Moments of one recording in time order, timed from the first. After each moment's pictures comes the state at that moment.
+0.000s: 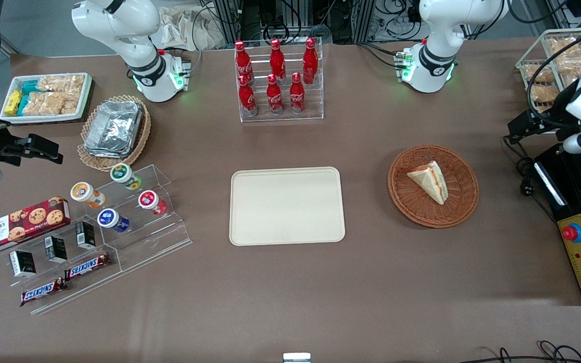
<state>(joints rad) -0.05 -0.02 -0.01 -1.58 0.01 1.53 -0.10</state>
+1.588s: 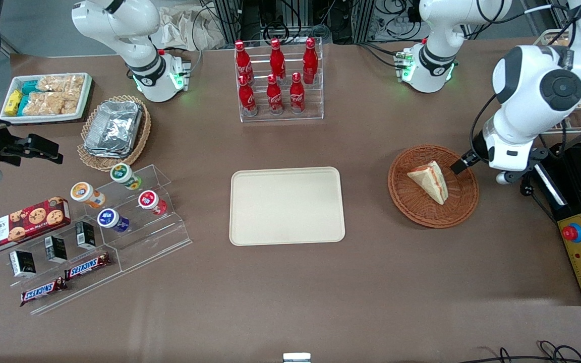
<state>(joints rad) -0.06 -0.10 -0.07 -2.25 0.01 2.09 -0.78</state>
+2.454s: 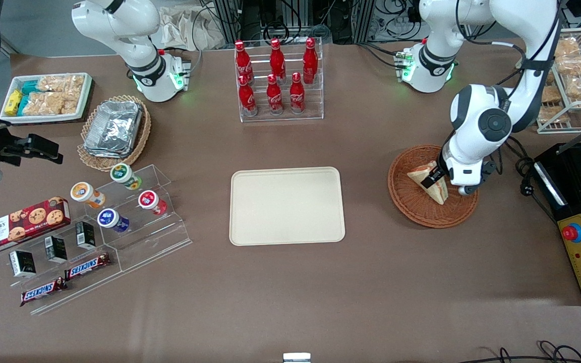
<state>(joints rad) -0.09 0.10 -0.09 -2.46 0.01 2.47 -0.93</state>
